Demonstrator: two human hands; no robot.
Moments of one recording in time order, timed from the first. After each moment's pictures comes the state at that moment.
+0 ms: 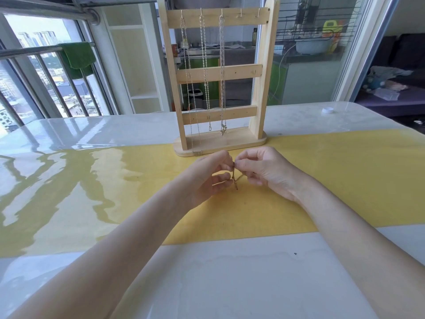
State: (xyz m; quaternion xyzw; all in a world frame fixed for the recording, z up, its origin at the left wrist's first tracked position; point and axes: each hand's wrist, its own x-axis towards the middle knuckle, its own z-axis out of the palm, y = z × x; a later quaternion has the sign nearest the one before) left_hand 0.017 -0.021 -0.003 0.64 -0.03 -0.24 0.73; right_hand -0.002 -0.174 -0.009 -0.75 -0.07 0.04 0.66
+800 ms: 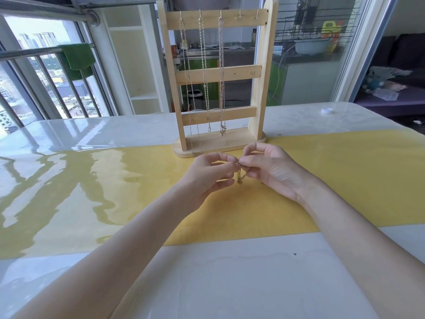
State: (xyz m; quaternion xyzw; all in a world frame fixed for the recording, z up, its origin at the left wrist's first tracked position) left_hand 0.011 -0.022 -0.007 0.68 -0.09 -0.17 0.70; right_hand 0.001 -0.181 -0.009 -0.63 -0.06 0.04 0.77
